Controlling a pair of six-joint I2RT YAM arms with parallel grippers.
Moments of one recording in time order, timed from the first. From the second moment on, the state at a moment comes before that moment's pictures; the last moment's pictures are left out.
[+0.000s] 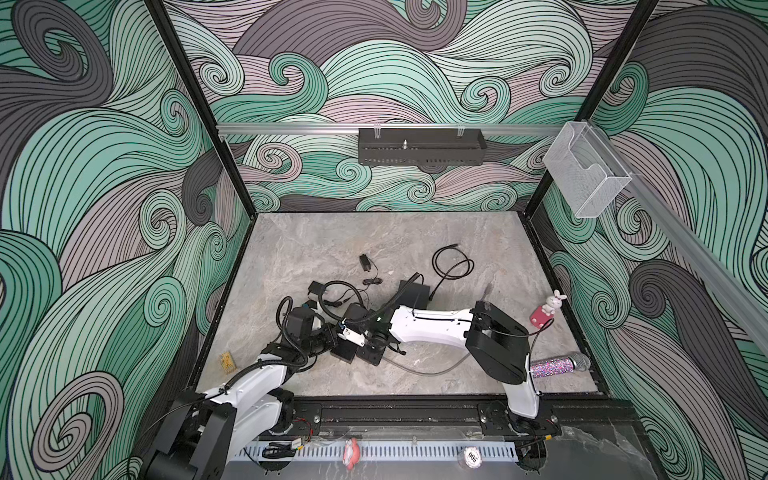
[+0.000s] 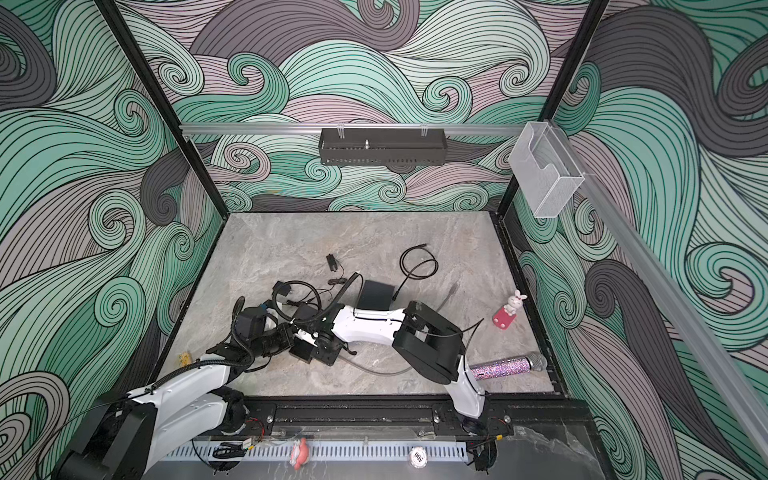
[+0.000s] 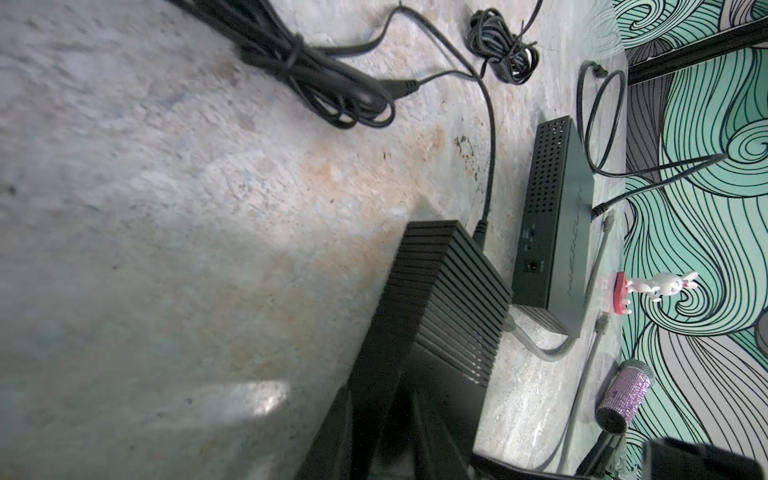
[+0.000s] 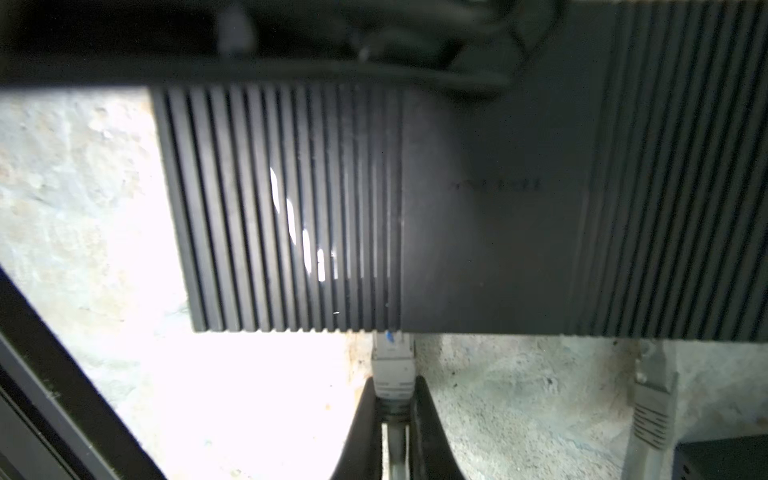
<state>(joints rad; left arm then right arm) -0.31 1.02 0.17 0.04 0.36 -0.76 1.16 2.04 1.43 -0.73 -0.03 -0.04</state>
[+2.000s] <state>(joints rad) -0.40 1.06 0.17 0.14 0.20 -0.80 1.09 2.00 1.32 -0.54 -0.11 -0.17</state>
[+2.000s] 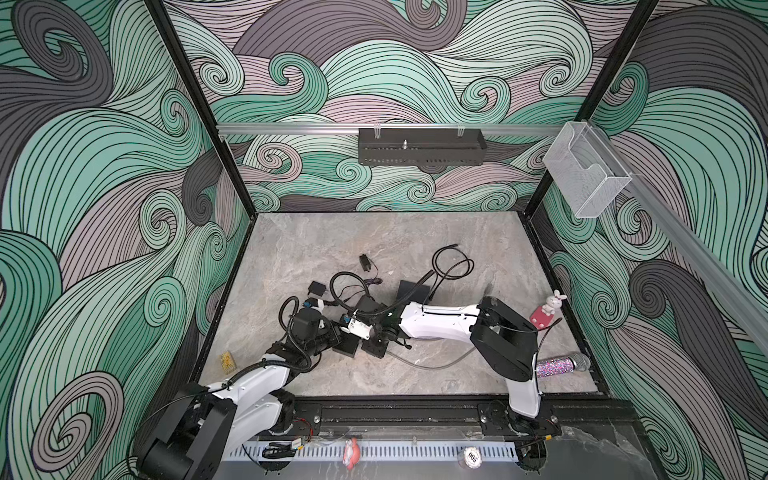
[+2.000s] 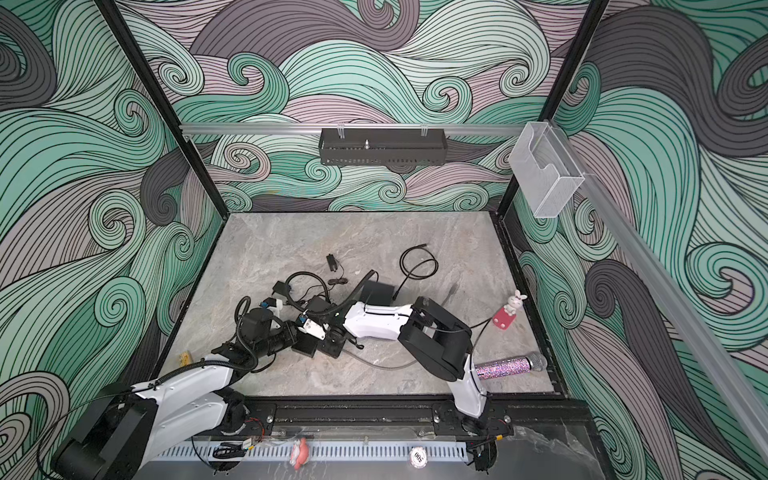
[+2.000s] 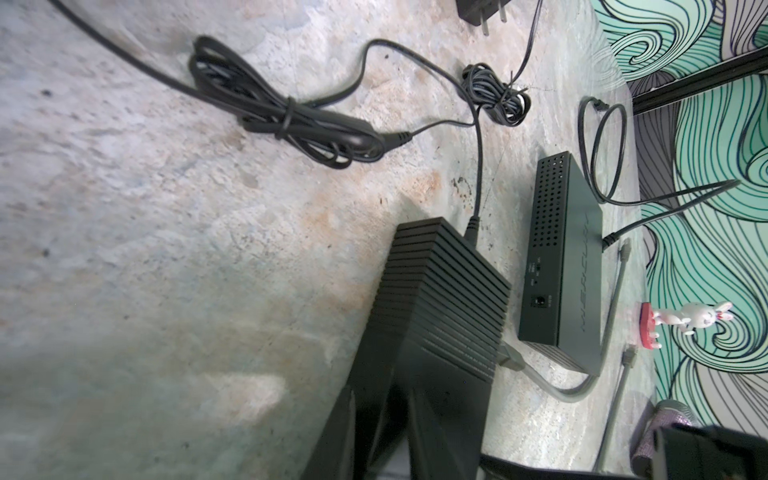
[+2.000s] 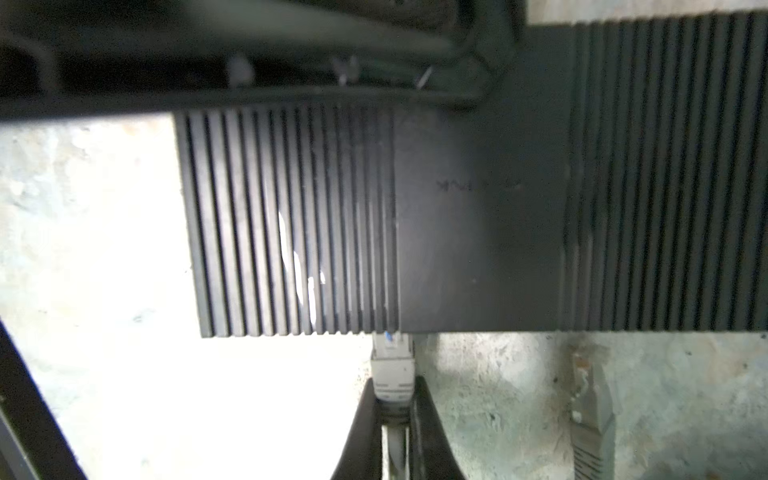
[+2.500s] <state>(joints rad) -0.42 1.11 0.19 0.18 0.18 -0.77 1.08 2.02 1.37 -0.59 -0.12 -0.19</state>
